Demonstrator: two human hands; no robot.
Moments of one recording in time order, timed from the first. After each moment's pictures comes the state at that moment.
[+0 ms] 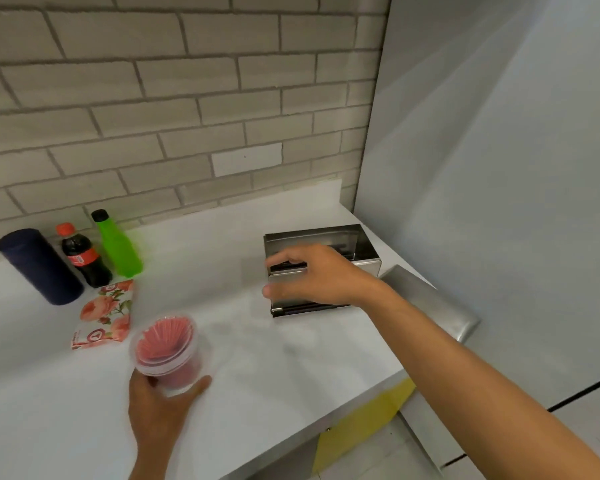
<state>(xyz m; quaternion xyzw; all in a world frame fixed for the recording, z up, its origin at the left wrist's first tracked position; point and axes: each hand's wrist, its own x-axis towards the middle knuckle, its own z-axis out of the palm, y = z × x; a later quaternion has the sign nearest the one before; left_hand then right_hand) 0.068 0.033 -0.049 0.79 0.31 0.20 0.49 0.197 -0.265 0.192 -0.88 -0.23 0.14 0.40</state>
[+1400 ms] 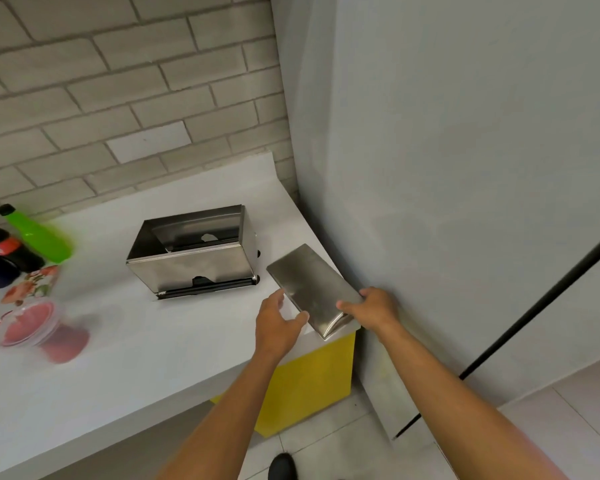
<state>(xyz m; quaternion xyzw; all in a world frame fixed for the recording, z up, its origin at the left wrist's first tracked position) 0.191 -0.438 -0.009 0.86 0.19 0.01 0.48 0.247 -0.643 0.001 -0.87 0.12 0.17 0.46</state>
